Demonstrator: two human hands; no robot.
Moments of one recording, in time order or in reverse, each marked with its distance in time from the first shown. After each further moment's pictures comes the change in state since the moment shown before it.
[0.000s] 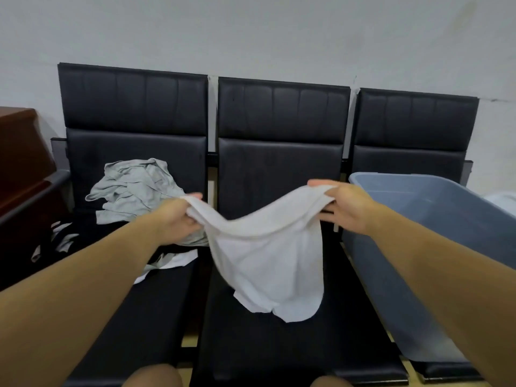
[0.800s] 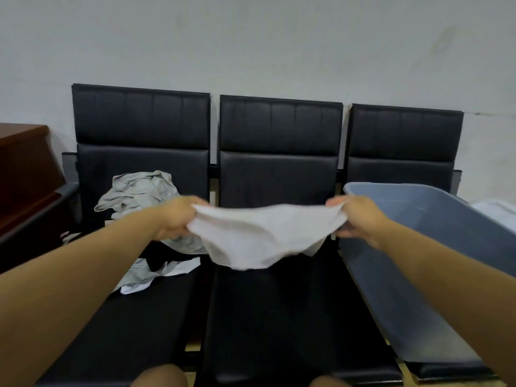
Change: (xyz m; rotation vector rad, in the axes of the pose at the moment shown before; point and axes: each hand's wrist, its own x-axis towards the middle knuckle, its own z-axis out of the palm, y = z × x) left_hand -0.043 0.029 0.008 0.743 -0.041 0.128; right_hand -0.043 -0.004 -0.014 -0.283 0.252 -0.052
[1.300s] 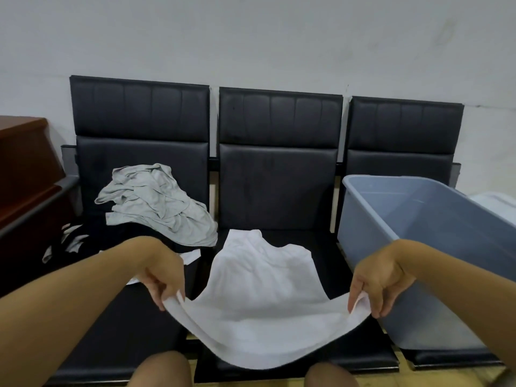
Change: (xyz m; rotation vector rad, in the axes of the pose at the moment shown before) left_hand -0.031 -0.065 0.004 0.742 -0.634 -0.498; right_hand -0.027 0.059 -0.035 -0.847 -0.967 0.499
